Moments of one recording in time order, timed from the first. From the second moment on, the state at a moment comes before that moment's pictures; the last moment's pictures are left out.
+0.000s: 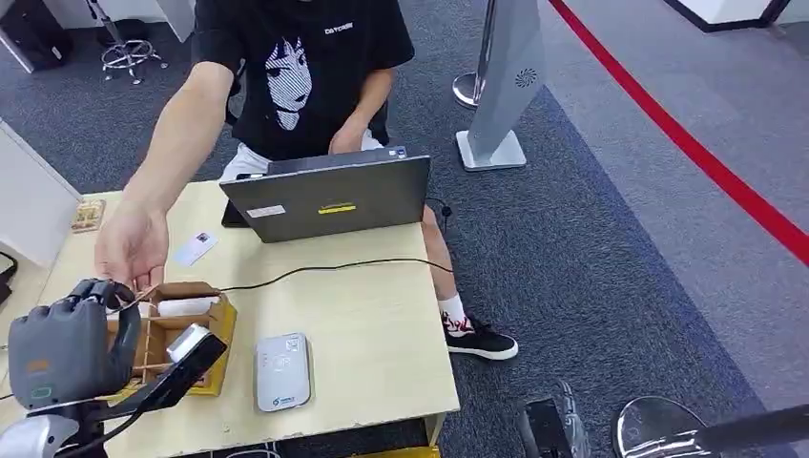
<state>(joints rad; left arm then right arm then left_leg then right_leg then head) 0.10 -0.10 -0.07 -2.15 -1.41 -0.06 0.01 0.22 0.33 -0.36 -1.15 0.70 -0.29 -0.42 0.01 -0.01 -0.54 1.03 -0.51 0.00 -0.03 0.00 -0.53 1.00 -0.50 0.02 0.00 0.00</state>
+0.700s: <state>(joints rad) 0.13 -0.12 -0.05 -2.14 -1.39 -0.02 -0.03 0.24 0.34 -0.37 -1.16 0.71 -0.29 -0.40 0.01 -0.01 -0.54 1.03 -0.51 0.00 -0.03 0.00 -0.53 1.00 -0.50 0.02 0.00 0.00</state>
